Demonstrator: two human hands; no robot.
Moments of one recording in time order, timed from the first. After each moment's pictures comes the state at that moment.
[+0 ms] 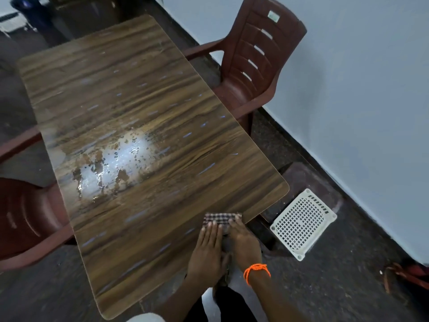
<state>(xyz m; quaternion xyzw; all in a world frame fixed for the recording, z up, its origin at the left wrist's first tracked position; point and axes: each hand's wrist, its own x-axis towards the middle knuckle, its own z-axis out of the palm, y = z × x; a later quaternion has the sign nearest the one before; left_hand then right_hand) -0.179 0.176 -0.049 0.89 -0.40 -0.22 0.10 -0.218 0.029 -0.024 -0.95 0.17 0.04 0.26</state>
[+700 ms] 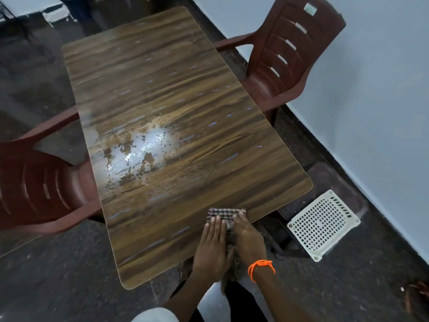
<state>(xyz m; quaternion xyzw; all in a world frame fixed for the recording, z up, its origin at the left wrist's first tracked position) -0.192 0.214 -0.046 0.91 -0.34 -0.24 0.06 -0.219 0.069 -0.039 -0.95 0.13 0.01 0.30</state>
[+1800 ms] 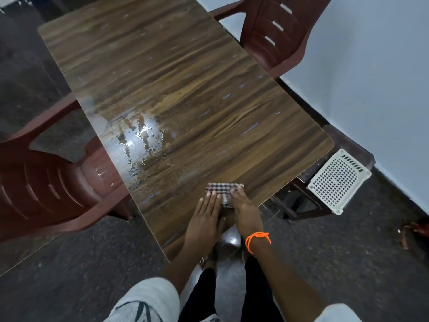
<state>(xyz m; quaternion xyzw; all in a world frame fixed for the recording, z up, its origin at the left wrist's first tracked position) -0.127 0.368 -0.060 0.89 -0.41 -0.19 0.10 -0.185 0.213 -0.043 -0.92 0.20 -0.05 0.32</state>
